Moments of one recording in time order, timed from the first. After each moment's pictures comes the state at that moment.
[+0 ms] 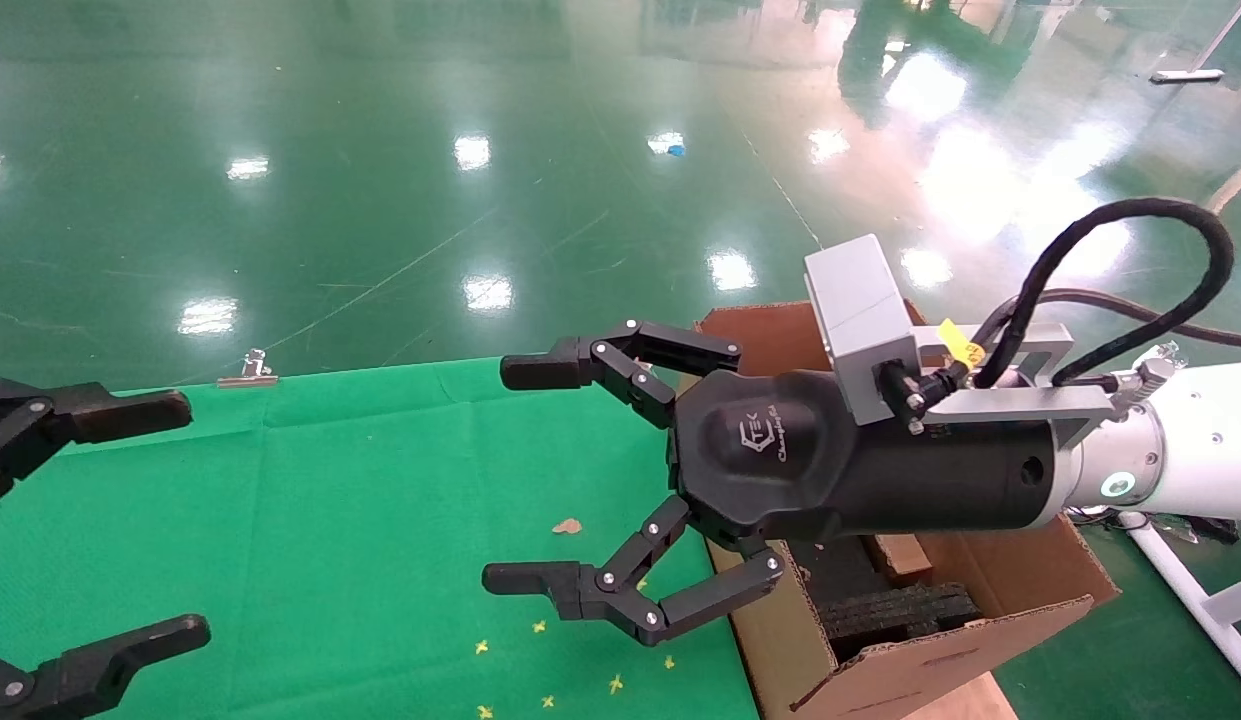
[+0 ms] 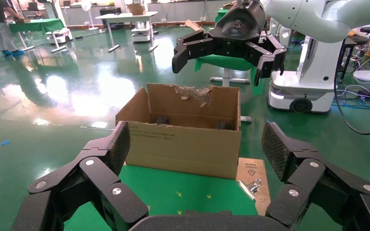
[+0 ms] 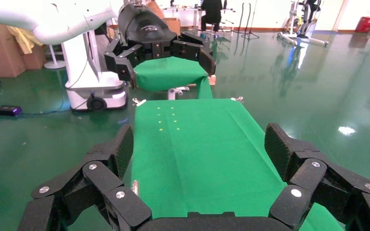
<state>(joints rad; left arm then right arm) -1.08 0.60 0.30 -1.28 0.72 1.49 -0.18 1.08 -0.61 -0.28 1.28 -0.73 -1.49 0.19</state>
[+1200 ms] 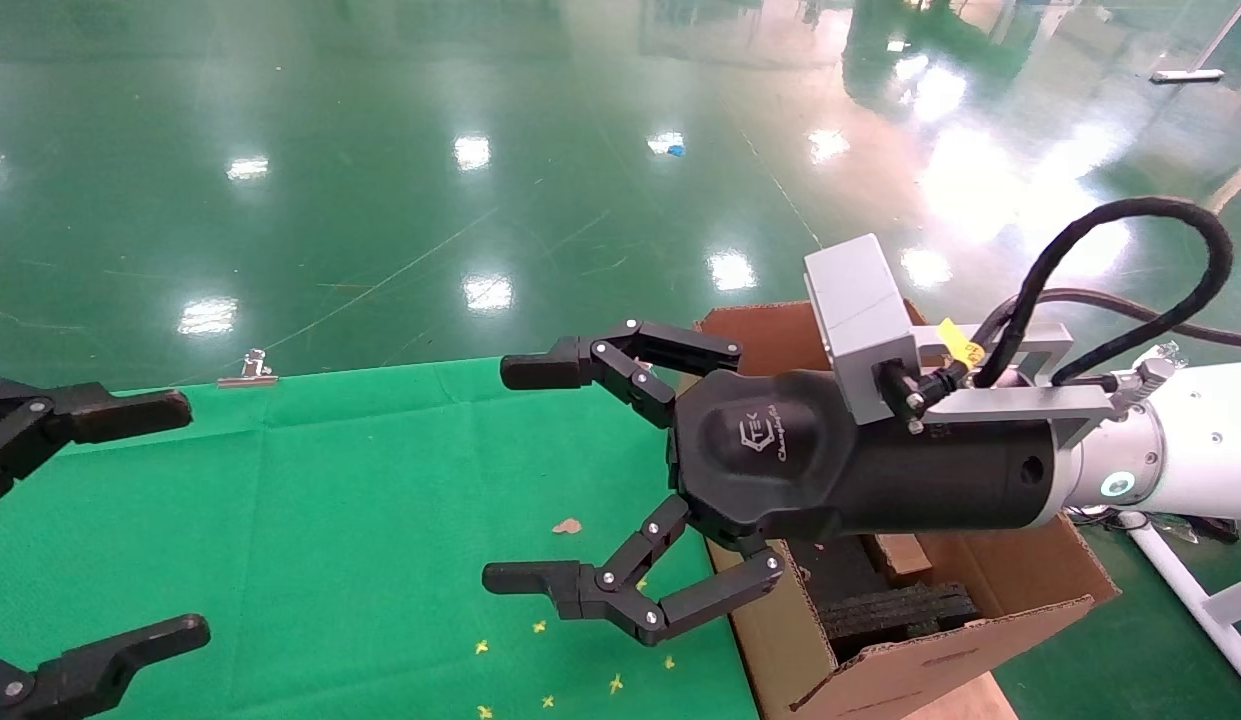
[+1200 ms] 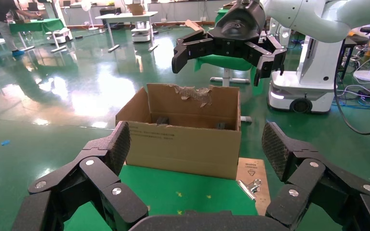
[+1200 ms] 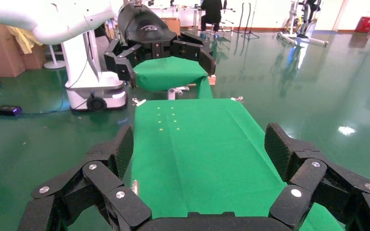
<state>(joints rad) -1.08 0.60 0.30 -1.28 0.72 1.49 -0.18 1.08 -0.61 -0.28 1.28 -0.73 -1.49 0.19</state>
